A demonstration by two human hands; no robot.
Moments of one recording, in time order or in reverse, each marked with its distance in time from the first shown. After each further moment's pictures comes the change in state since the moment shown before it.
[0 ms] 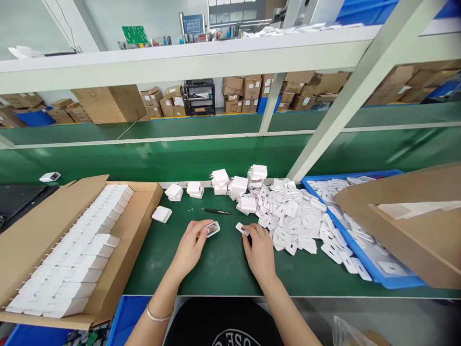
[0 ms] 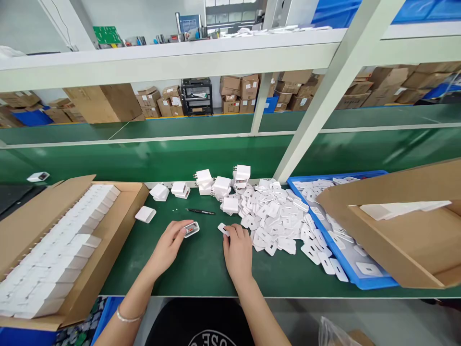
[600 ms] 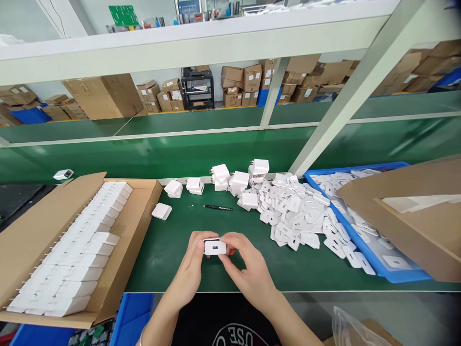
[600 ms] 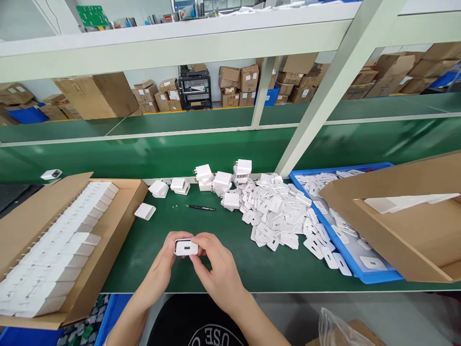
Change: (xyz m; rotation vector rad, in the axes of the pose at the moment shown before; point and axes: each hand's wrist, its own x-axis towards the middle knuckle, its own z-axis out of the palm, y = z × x) left_hand -0.050 0.038 -0.007 -0.601 -0.066 -0.135; right_hand -0.013 -0.093 -0.047 0.616 -0.220 -0.252
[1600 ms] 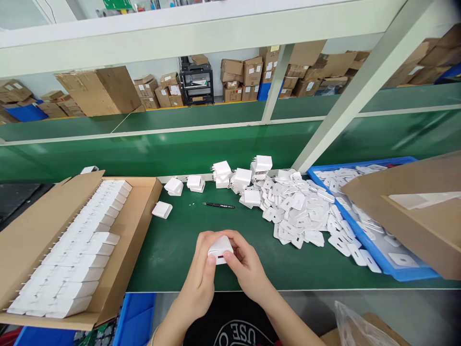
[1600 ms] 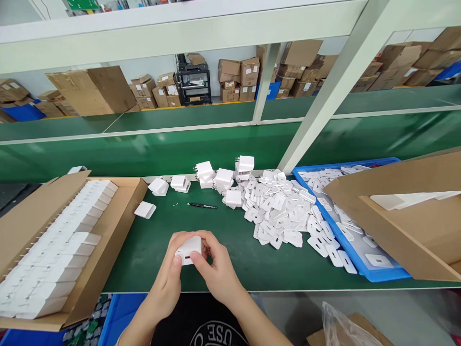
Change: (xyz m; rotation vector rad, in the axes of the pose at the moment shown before) left_hand -0.012 -0.003 0.015 0.092 -0.020 0.206; right_hand -0.001 0.015 0.015 0.436 -0.073 0.415
